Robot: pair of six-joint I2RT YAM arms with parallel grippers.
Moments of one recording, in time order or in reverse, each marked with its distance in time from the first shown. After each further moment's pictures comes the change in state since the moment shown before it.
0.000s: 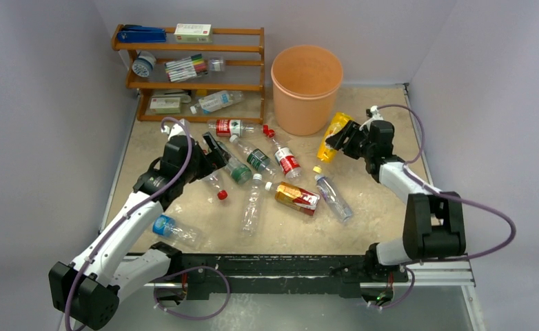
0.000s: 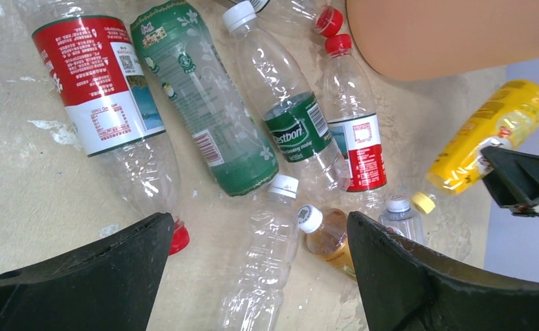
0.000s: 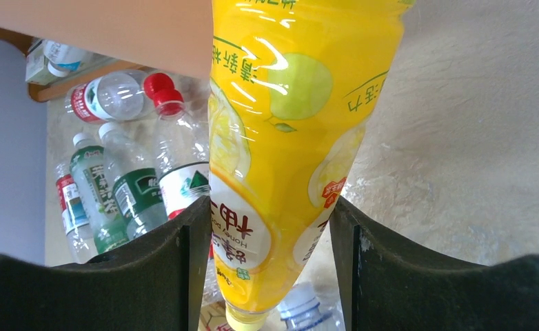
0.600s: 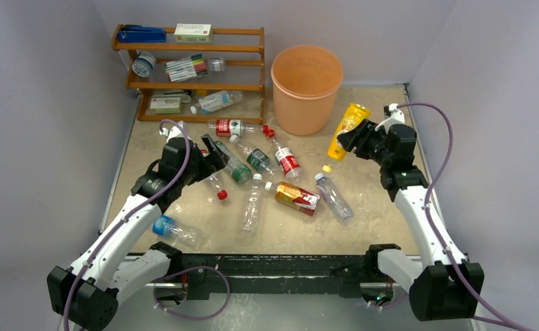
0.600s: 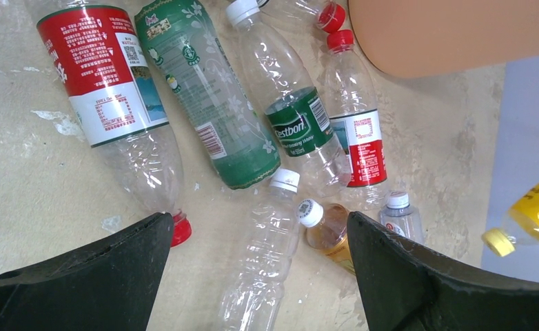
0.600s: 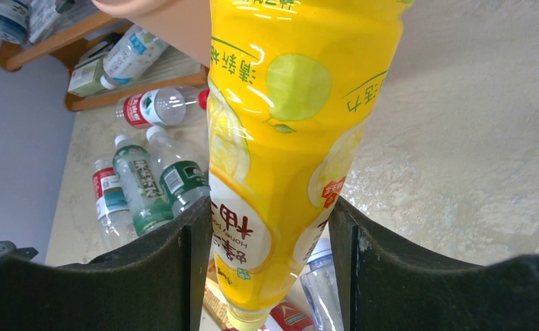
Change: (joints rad) left arm 0.000 -0.032 -0.013 -0.027 0.002 -0.010; right arm 0.000 -0.447 0.026 -0.310 0.073 -0.074
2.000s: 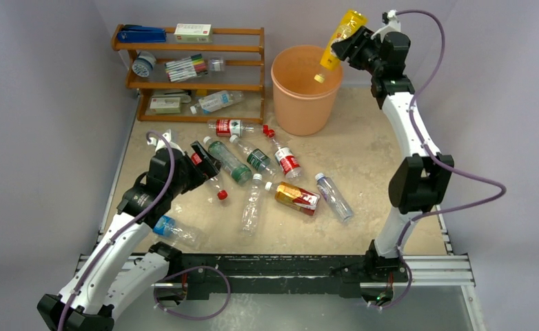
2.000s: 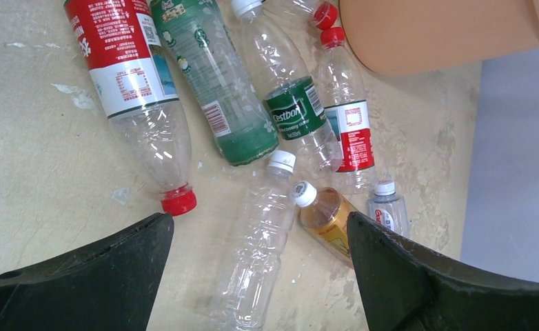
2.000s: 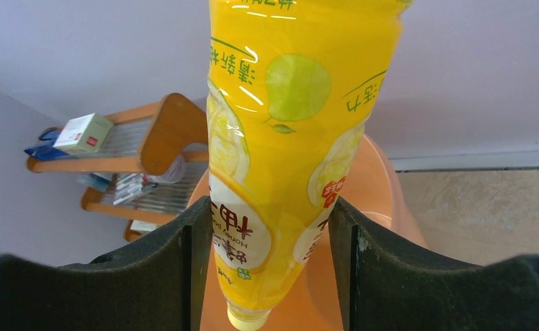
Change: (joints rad) left arm 0.000 -0.166 -0.018 -0.108 -0.004 -0.042; right arm 0.002 0.799 1.003 0.087 -0.026 0.056
